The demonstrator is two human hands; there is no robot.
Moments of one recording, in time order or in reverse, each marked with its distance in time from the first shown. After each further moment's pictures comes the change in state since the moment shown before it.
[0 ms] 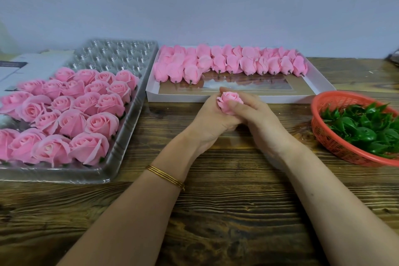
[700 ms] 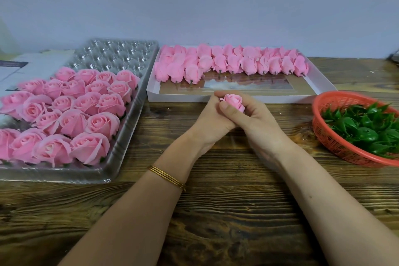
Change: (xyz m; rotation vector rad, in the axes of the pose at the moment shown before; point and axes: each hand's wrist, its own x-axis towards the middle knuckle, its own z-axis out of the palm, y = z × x) left_hand 0.004 -0.007 0.001 0.118 0.146 -0.068; right_hand -0.002 0.004 0.013 0.019 0.051 -0.052
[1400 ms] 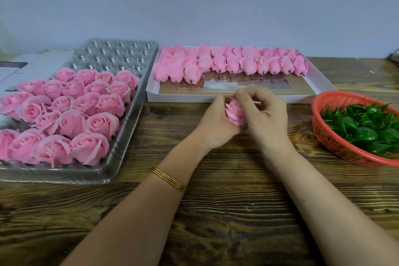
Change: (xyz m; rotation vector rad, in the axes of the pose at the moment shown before) left_hand 0.002 -0.010 0.002 0.184 0.061 0.013; right_hand 0.003 -0.003 -0.001 -0.202 0.388 -0.246
